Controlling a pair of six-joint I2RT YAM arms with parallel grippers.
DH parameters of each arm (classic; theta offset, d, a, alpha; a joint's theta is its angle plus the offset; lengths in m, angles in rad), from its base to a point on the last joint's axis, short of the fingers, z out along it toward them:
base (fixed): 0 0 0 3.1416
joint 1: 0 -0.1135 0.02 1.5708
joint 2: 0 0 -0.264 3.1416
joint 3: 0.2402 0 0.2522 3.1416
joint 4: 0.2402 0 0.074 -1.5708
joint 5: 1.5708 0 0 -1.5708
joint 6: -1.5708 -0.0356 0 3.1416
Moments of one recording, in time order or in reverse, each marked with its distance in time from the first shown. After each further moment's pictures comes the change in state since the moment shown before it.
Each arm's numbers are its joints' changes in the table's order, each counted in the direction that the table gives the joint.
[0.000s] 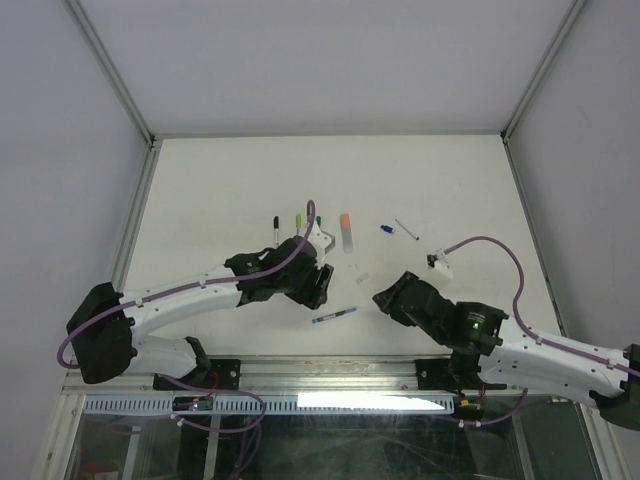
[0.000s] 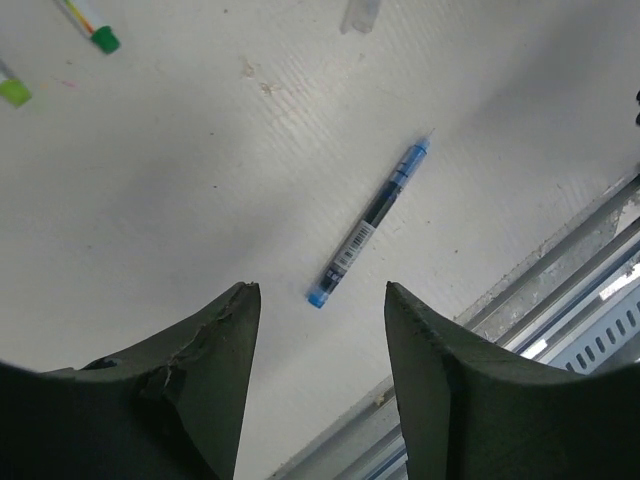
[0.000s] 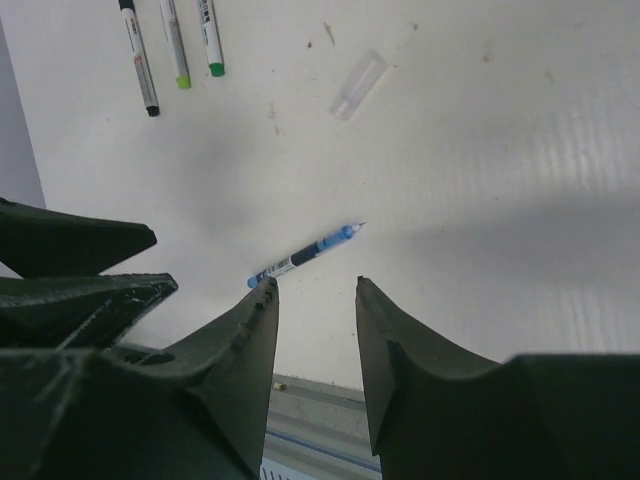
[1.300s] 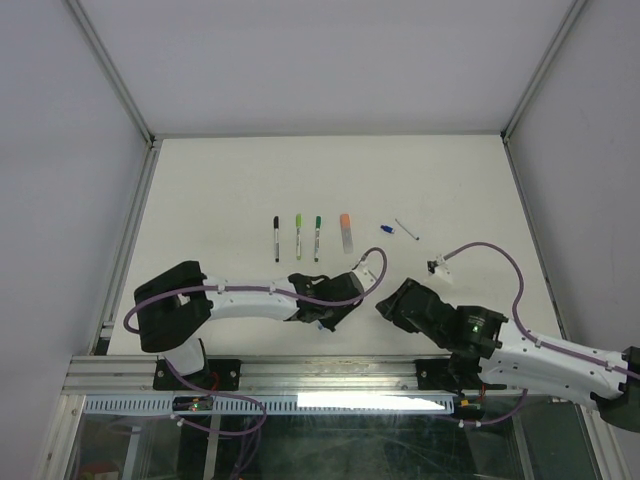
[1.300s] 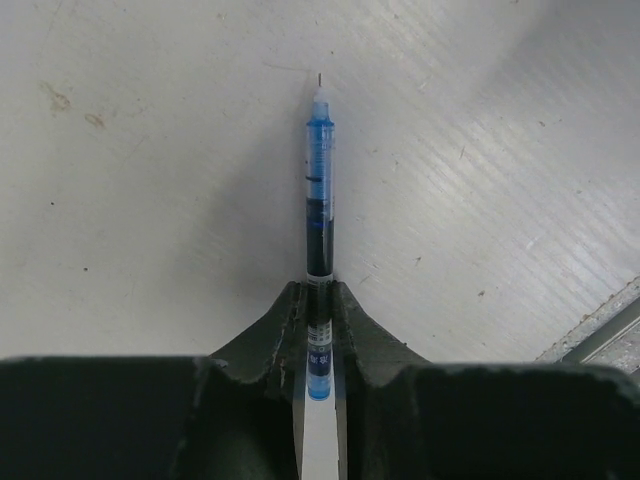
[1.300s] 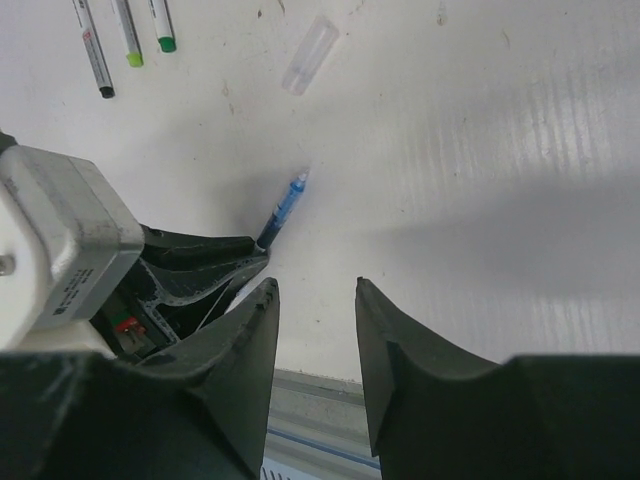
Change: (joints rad) left arm 0.267 0.400 0.100 -0.089 -0.158 -0.155; right arm 0.000 -0.099 -0.078 0.080 -0.020 -0.074
